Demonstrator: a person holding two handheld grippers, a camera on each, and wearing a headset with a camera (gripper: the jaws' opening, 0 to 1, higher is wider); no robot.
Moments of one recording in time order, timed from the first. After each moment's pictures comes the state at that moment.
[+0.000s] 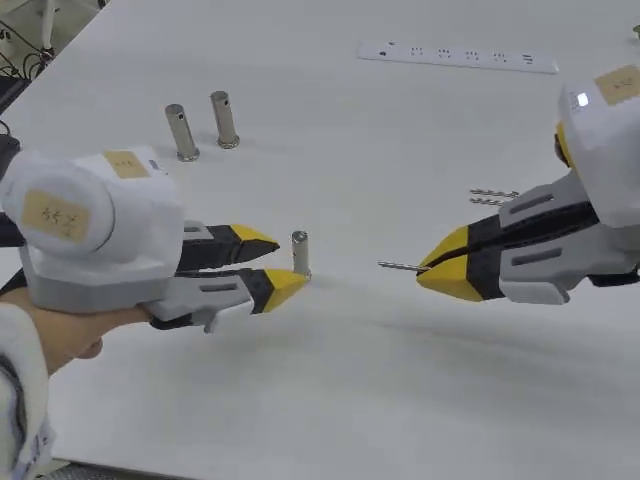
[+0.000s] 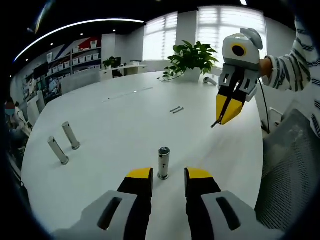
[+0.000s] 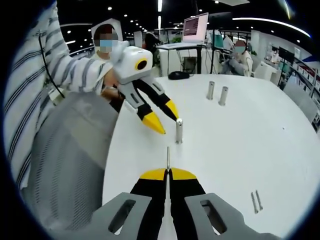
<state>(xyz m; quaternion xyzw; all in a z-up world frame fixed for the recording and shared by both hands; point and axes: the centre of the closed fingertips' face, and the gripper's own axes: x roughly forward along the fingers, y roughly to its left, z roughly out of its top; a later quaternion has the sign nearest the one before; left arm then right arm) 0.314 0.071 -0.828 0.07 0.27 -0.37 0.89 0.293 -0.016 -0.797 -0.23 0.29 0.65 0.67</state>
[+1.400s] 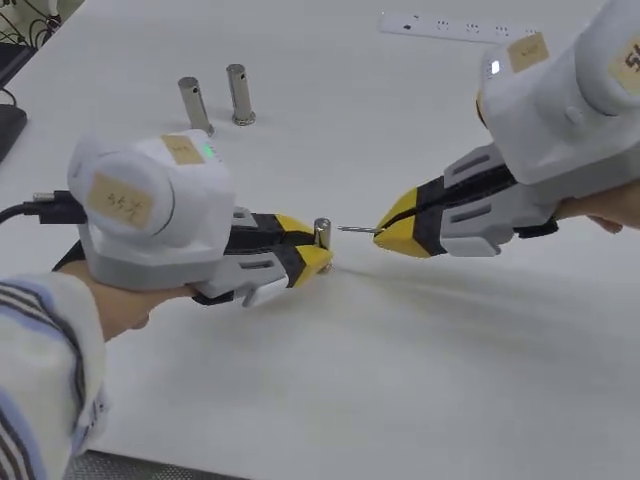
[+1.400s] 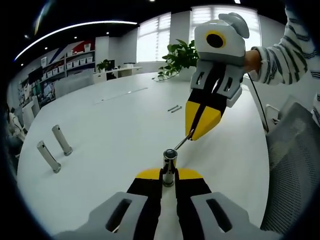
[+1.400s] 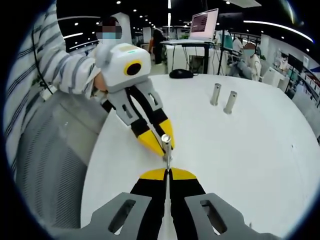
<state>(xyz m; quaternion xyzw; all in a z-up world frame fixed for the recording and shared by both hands) 0.331 0.063 -0.841 0.08 0.26 -0.39 0.88 0.322 0.032 -0.818 -0.26 0.28 0.67 0.64</state>
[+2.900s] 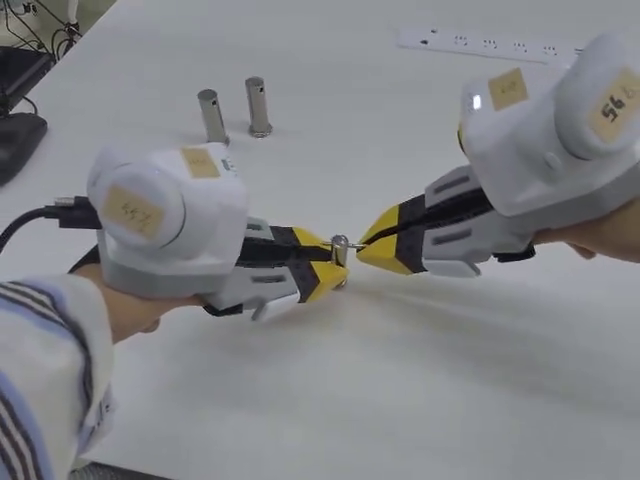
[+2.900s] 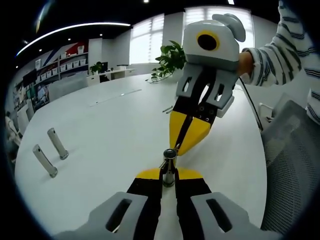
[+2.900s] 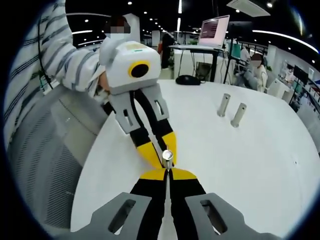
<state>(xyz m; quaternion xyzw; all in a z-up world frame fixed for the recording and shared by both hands) 0.329 0.061 -0.840 0.08 0.25 -0.42 0.87 0.320 0.060 -0.822 -0.26 0.24 0.69 0.63</state>
